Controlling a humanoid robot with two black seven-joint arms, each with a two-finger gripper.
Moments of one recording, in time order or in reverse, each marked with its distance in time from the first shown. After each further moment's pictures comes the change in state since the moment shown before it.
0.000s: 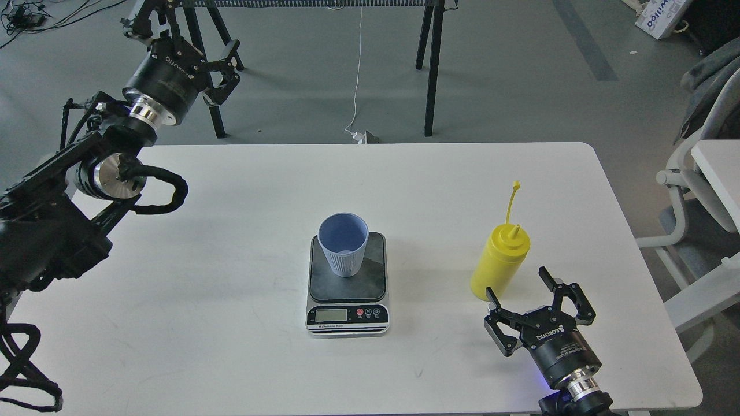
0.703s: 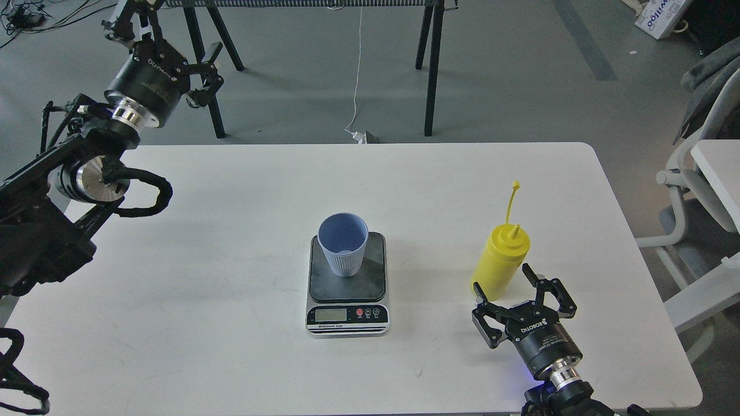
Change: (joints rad) left arm 0.016 0.039 0.001 0.000 0.000 -0.008 0.000; right arm 0.068 0.052 -0.013 -0.100 0.015 0.000 -0.009
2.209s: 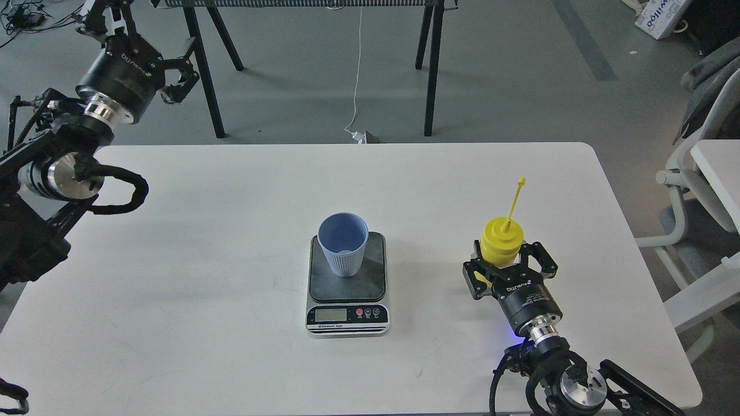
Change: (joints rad) left arm 0.001 0.064 0.002 0.000 0.000 -0.010 0.001; right arm 0.193 0.105 0.001 -0.184 0.082 0.000 -0.016
